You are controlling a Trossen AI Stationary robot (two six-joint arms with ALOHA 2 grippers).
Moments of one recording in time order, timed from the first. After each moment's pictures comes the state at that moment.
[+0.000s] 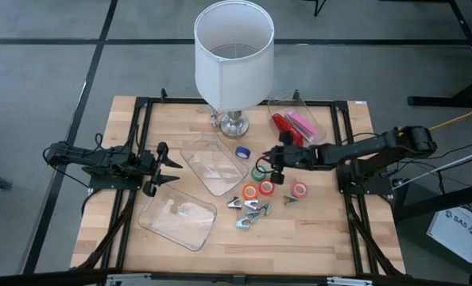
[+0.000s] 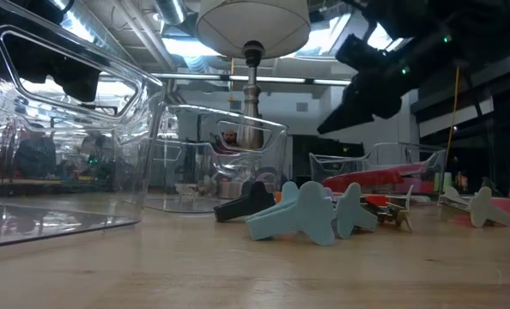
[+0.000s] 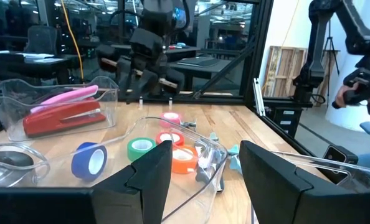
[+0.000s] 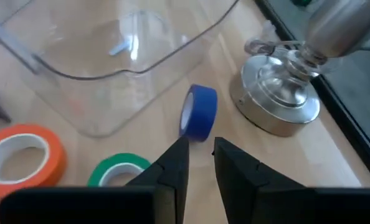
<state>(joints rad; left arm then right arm) -0.16 0.00 0.02 0.00 -0.05 -0.09 0.04 1.35 0.60 0.14 0.35 -0.05</state>
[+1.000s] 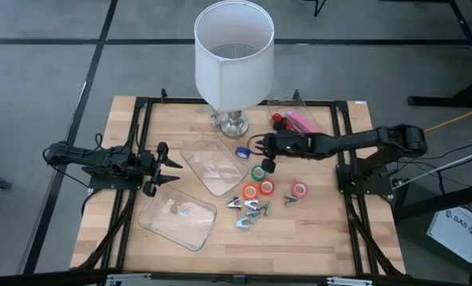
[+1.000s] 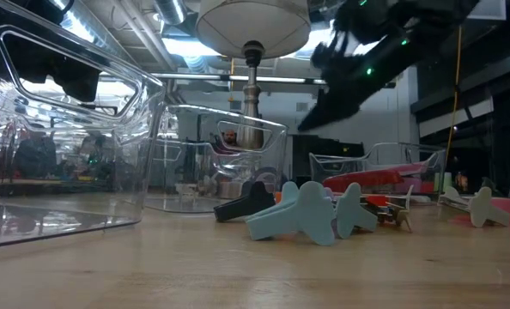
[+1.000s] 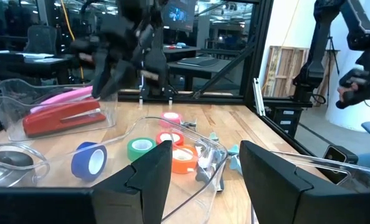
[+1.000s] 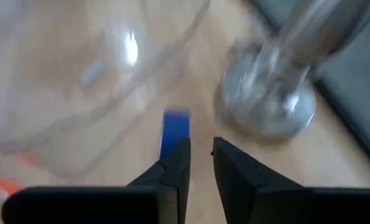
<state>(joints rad) -0.16 0.00 0.02 0.00 -0.05 -0.09 -0.11 1.46 0.76 0.05 0.22 -0.01</state>
